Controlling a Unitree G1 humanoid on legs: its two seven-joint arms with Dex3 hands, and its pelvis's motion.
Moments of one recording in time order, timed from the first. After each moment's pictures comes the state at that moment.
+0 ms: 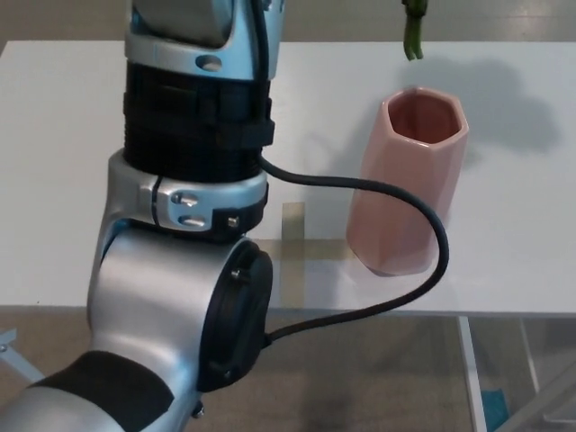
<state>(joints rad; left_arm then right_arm) -1.42 -0.08 0.19 0.22 -0.19 0.75 -0.13 -0.07 -0.31 -0.12 1.10 -0.03 -0.24 0.09</state>
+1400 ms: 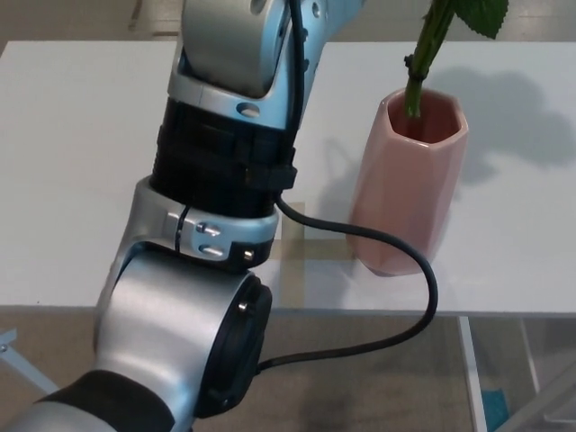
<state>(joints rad) -1.33 -0.09 0.06 0.27 -0.21 0.70 -0.11 -0.08 -0.31 -0.12 1.10 -0.03 -0.24 0.10</state>
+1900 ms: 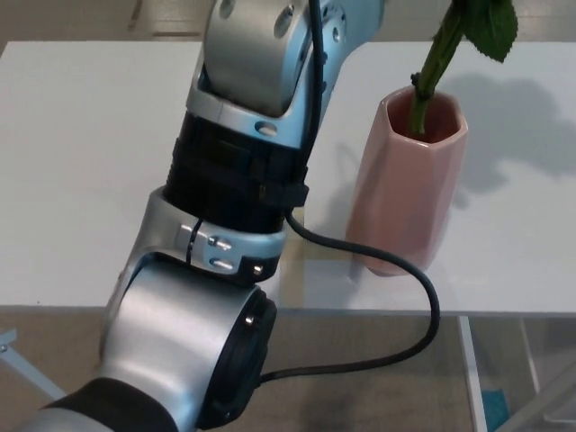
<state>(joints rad) -1.29 -0.11 0.01 0.27 -0.20 0.69 -0.09 -0.09 -0.31 -0.12 1.10 -0.03 -0.24 0.10</state>
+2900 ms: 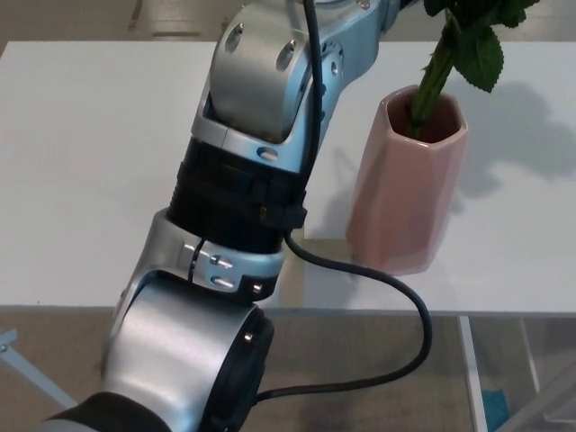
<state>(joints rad) -1.24 -0.13 -0.02 0.27 -0.20 0.68 -0.07 -0.10 -0.31 -0.12 1.09 -0.03 -0.24 0.12</state>
